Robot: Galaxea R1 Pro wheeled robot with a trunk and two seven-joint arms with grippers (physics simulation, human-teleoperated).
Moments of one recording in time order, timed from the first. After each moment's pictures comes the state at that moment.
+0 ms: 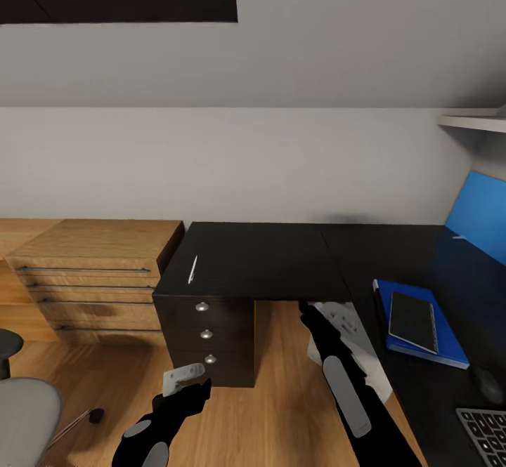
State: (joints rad) left arm -0.06 0.02 -0.32 -1.52 0.54 0.50 0.47; right arm -0.38 0.10 0.12 -1.20 -0.76 0.05 -0.28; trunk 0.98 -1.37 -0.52
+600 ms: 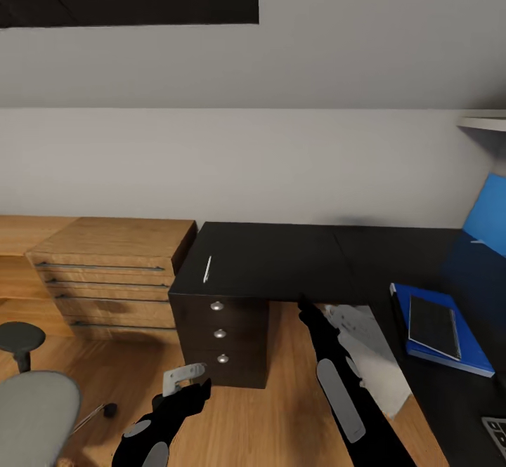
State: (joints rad) left arm -0.06 0.02 -0.32 -1.53 0.53 0.50 0.47; right arm -0.37 0.11 0.16 -1.20 -0.73 -0.07 -0.29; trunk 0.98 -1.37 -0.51
